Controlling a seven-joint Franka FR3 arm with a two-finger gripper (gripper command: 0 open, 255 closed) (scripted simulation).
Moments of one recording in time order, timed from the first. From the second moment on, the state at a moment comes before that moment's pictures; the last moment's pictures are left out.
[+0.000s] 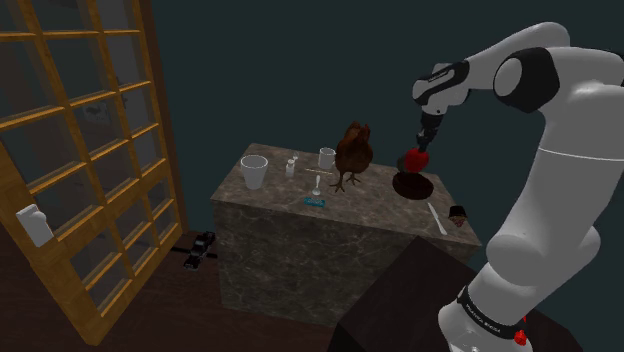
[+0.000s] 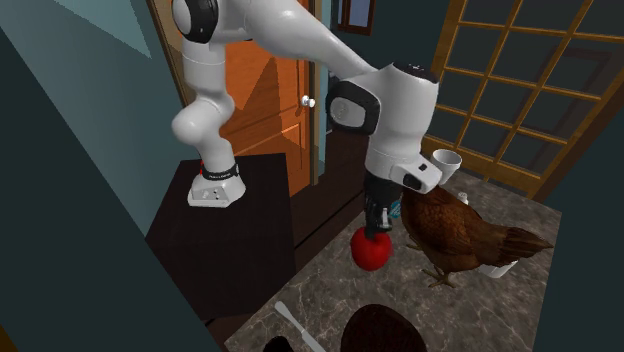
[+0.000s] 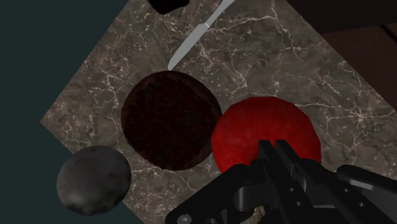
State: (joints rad) arm -0.38 0.27 -0.45 -1.82 -0.01 2.07 -0.71
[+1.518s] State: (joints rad) arm -0.65 0.72 -0.43 -1.20 0.17 1.90 -0.93
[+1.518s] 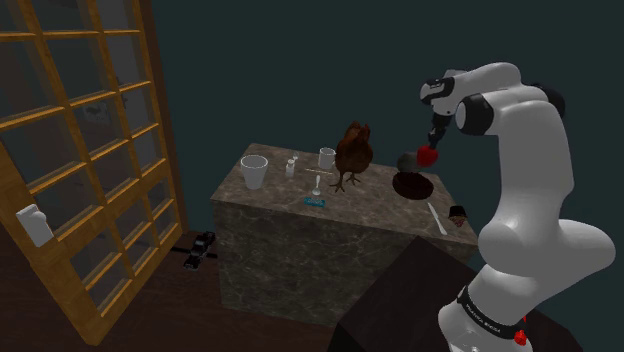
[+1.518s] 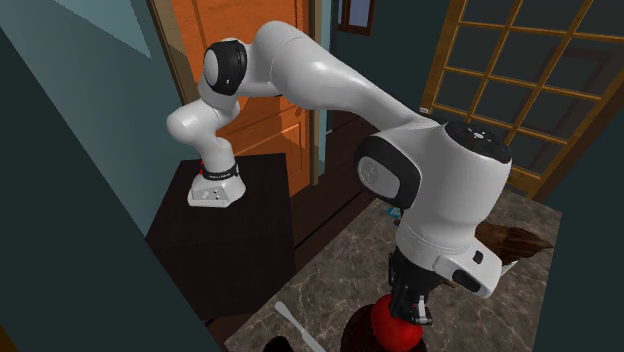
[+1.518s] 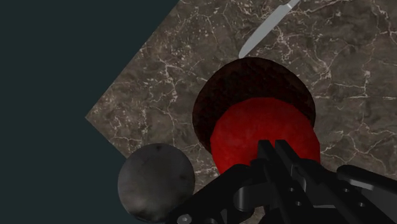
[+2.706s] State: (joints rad) arm -0.65 0.79 -0.41 -1.30 0.20 2.06 -0.93
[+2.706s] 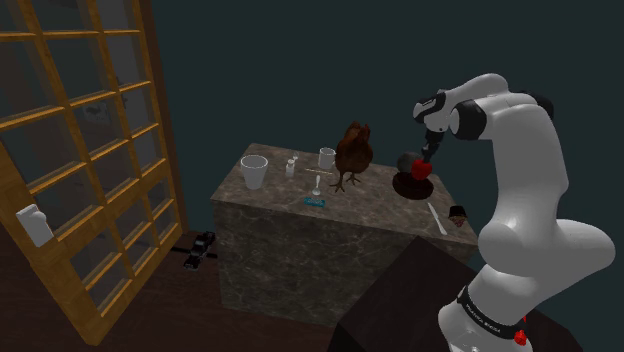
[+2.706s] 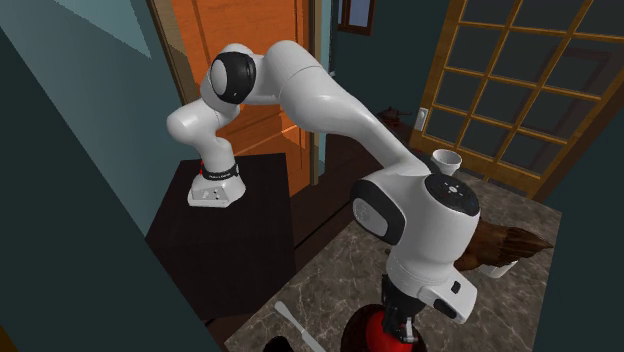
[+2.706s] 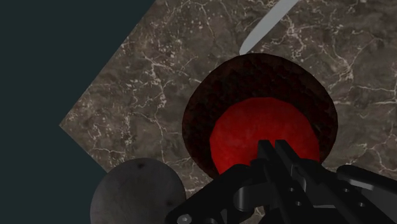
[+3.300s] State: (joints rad) arm -0.65 0.79 -0.41 -1.30 0.20 2.06 -0.93
